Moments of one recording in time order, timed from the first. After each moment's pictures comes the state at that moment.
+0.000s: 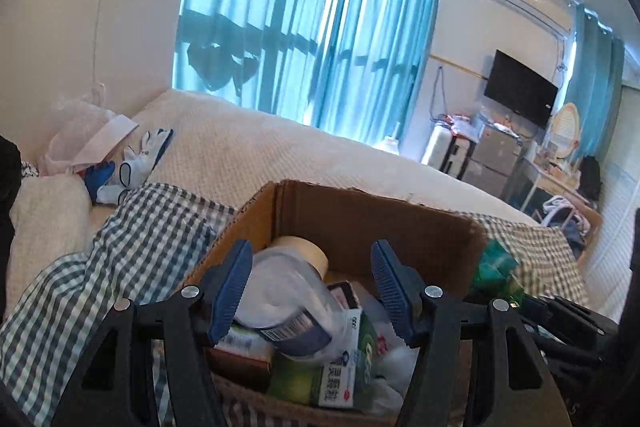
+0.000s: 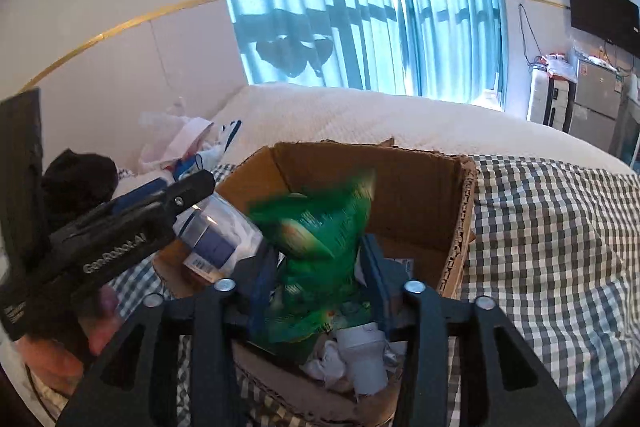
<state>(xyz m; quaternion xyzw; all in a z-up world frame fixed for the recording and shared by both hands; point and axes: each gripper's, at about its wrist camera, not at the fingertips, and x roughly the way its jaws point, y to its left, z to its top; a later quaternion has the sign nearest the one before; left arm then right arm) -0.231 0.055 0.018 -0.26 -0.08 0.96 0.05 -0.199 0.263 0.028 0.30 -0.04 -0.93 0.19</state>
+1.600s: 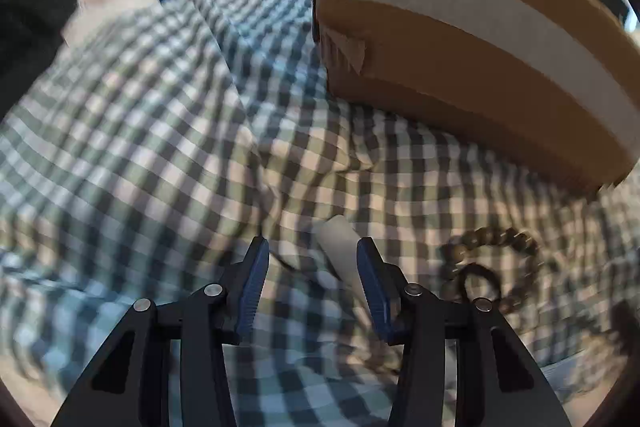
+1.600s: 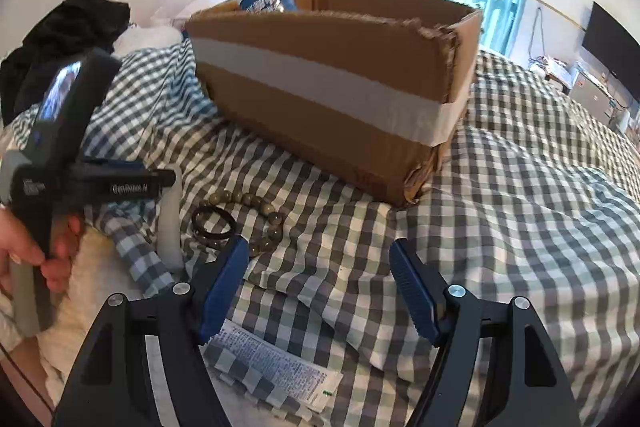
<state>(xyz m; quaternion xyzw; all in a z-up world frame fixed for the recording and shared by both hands) -0.143 -0.002 -0.169 -0.50 -0.05 0.86 -0.04 -0.059 0.242 -0.096 0.38 0.11 -0.90 0.17</state>
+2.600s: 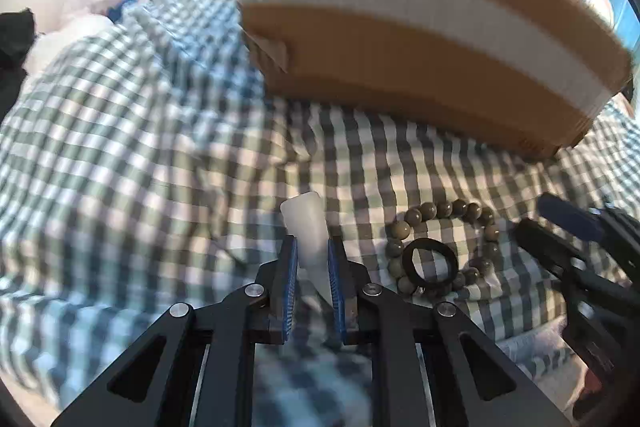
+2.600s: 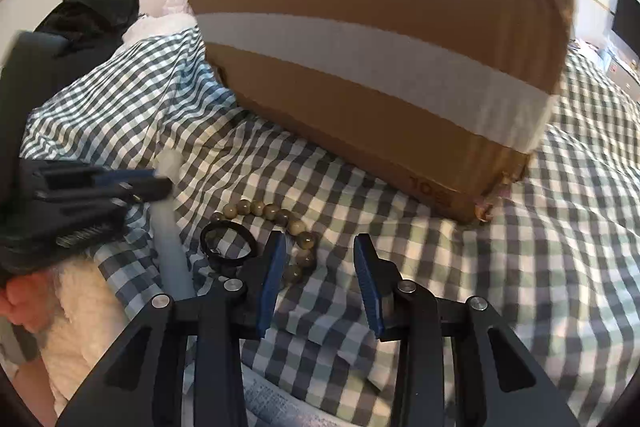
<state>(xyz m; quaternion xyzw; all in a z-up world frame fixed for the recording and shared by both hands) -0.119 0.030 -0.149 -0.49 0.00 0.87 0.03 -0.097 0.213 -0.124 0.42 0.09 -0.88 0.22</state>
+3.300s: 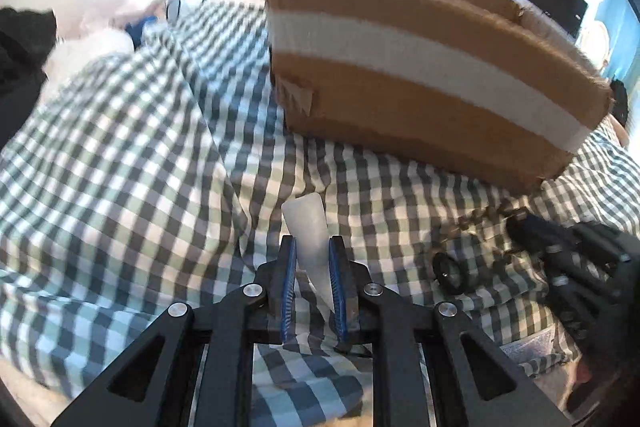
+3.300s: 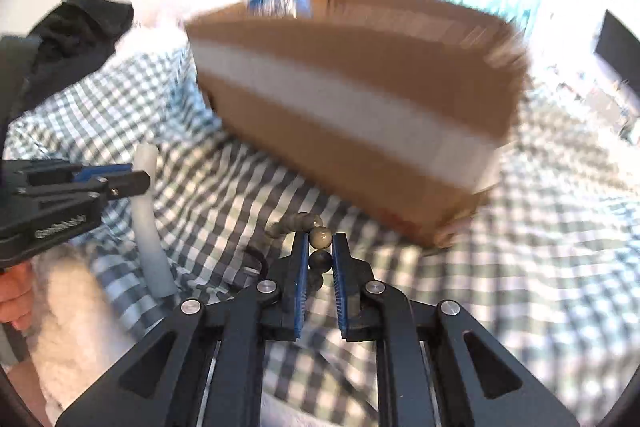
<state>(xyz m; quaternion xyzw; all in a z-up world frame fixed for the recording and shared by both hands) -0.108 0.015 -0.128 -0.44 -0.03 0.90 0.03 -0.085 0.220 -0.093 0.36 0.12 -0.91 0.18</state>
